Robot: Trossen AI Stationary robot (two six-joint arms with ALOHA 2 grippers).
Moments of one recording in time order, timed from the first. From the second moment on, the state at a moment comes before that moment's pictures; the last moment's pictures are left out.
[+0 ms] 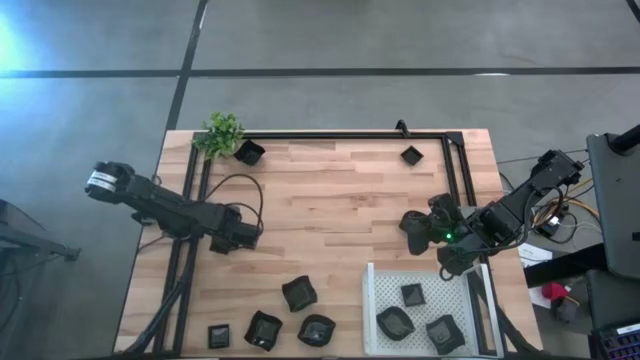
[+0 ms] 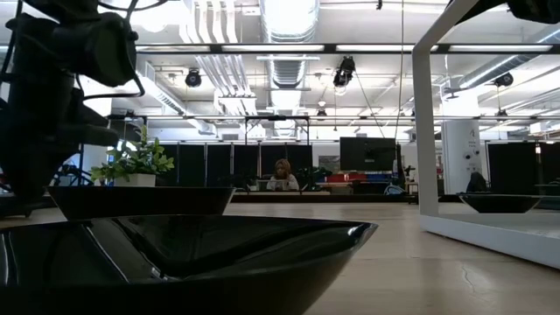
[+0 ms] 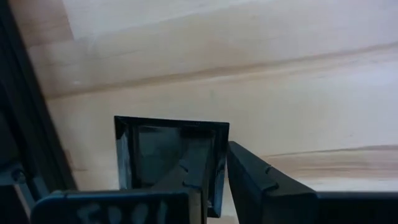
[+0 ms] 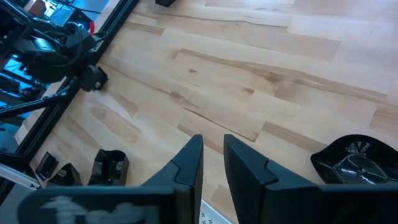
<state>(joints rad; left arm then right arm) -0.23 1.28 0.63 -0.97 -0.05 -1.64 0.65 1.14 1.12 -1.12 0.79 1.66</state>
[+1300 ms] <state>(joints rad) -0.23 1.28 0.61 -0.97 0.02 -1.59 0.65 1.14 1.12 -1.12 0.79 1.65</state>
